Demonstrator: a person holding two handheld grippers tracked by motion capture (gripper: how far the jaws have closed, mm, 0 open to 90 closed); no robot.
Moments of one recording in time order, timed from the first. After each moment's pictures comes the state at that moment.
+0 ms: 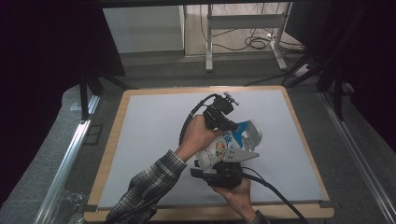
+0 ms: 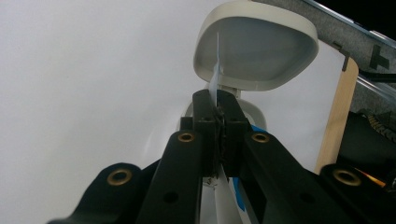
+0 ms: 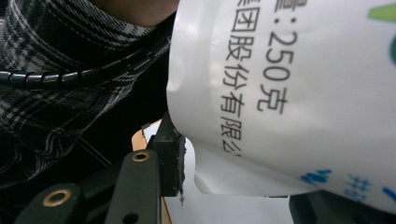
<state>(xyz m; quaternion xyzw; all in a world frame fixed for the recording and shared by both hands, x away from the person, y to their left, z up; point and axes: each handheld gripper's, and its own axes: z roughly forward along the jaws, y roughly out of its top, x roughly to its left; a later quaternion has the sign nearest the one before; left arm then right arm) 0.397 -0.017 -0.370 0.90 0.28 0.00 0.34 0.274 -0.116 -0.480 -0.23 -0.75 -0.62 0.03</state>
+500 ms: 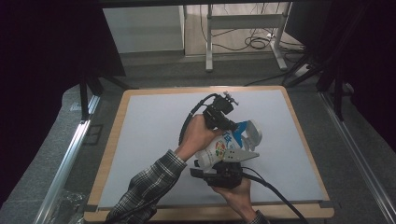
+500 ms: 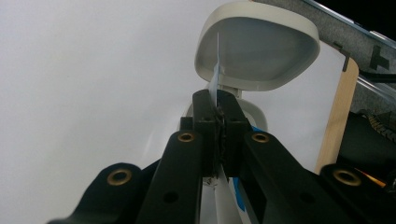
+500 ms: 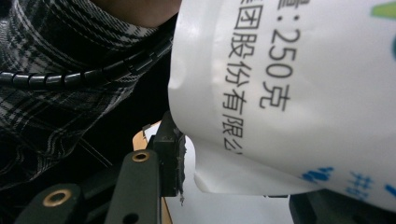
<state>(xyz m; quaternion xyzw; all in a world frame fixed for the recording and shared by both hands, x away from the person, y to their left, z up) 0.398 -0.016 -0.370 0.90 0.28 0.00 0.34 0.274 -0.115 -0.479 -0.23 -0.75 -0.62 0.04</state>
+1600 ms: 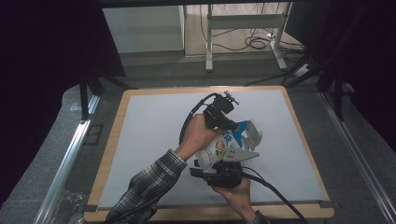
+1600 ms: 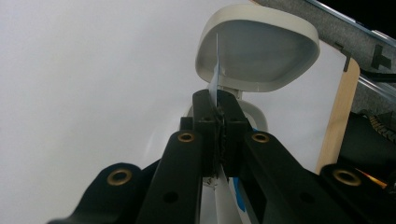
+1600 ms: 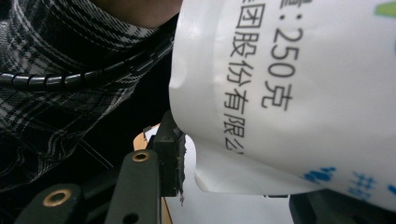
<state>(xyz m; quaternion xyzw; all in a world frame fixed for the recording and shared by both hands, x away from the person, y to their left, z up) 0.398 -0.017 -0.368 0.90 0.28 0.00 0.34 0.274 -0.115 -0.478 -0.23 -0.75 -0.62 0.04</state>
